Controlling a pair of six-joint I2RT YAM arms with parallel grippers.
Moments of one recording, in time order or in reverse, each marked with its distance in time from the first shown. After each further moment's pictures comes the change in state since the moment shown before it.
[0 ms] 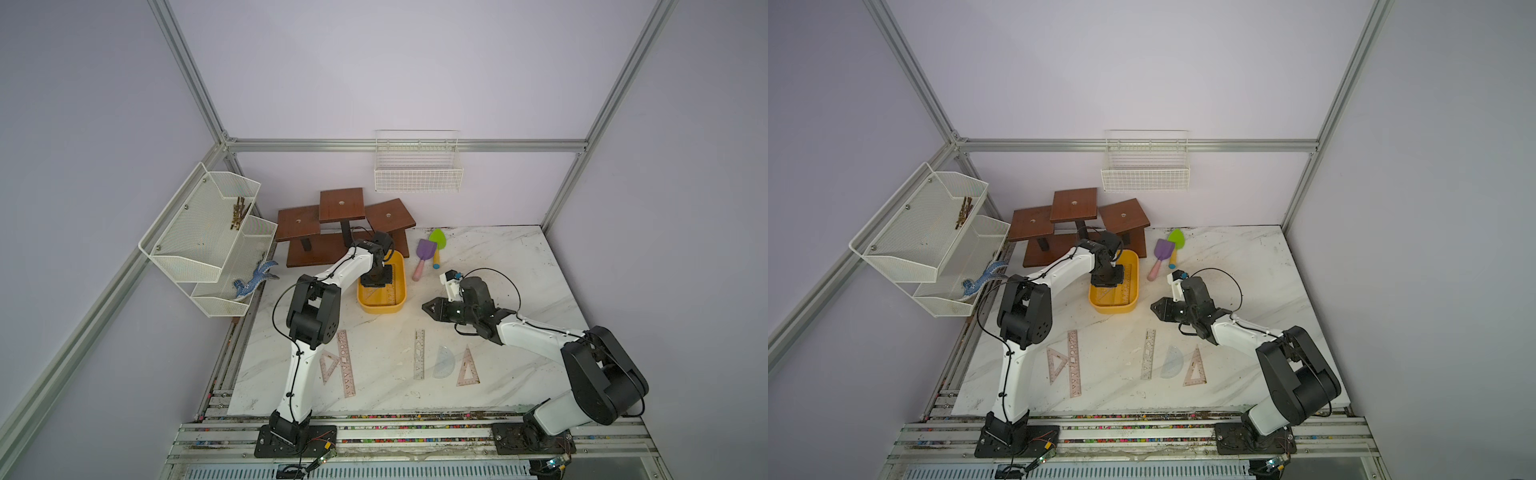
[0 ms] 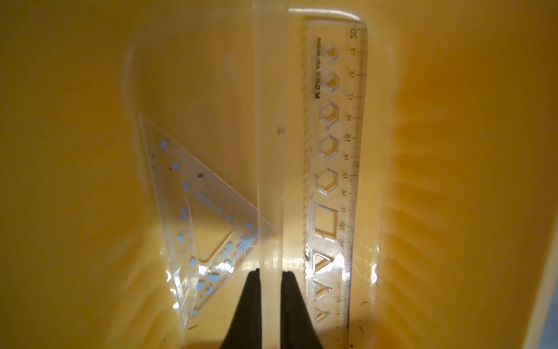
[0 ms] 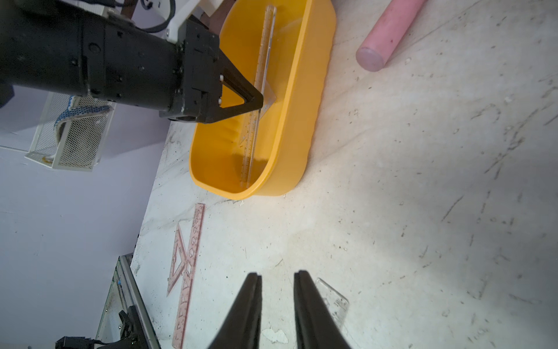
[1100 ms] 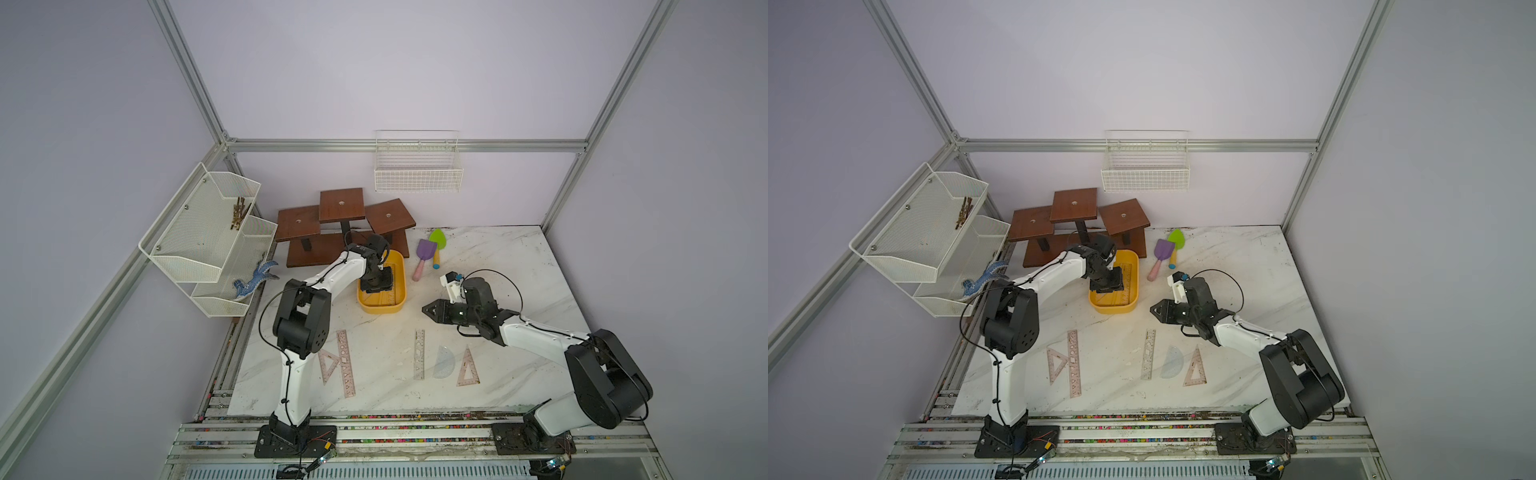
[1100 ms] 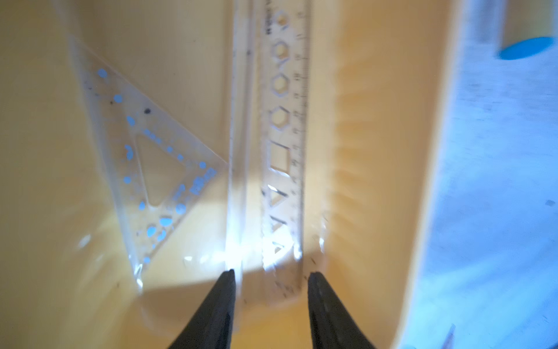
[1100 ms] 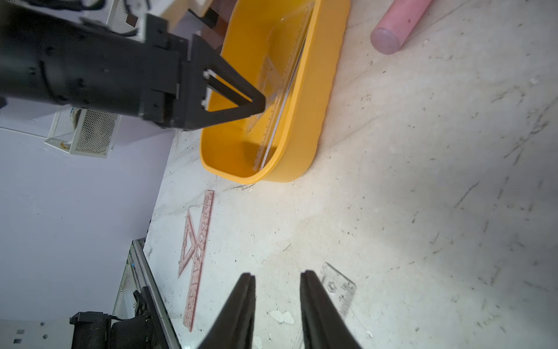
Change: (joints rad) left arm -0.006 -0.243 -0.246 0.098 0.194 -0.055; right arm -0.003 -0.060 -0.031 -0.029 -0.057 -0.011
